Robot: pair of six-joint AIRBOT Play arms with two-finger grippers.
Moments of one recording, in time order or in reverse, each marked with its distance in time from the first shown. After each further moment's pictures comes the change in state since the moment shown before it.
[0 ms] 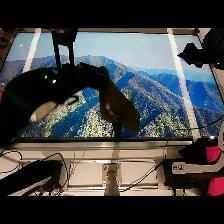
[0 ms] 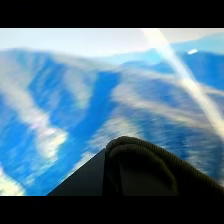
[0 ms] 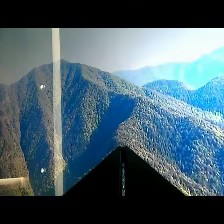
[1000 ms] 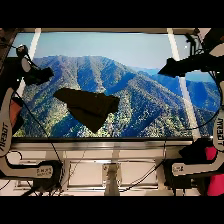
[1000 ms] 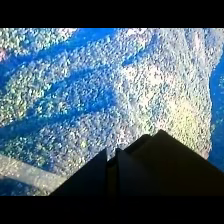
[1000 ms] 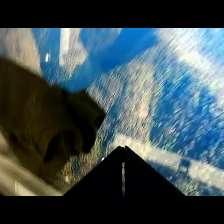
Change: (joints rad) left arm 0.845 -0.448 0.009 -0.241 -0.060 0.132; right arm 0.159 -0.036 -0.006 0.010 0.361 -0.103
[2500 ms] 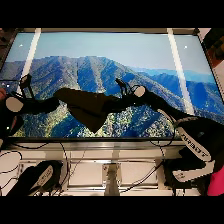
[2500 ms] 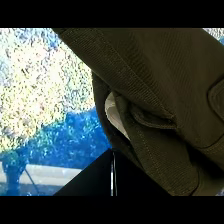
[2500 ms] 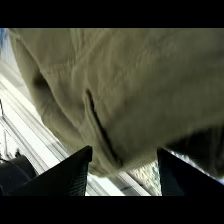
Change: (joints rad) left arm 0.010 0.604 -0.647 -0.391 0.041 0.285; right arm 0.655 -0.068 -0.467 0.274 -0.541 0.010
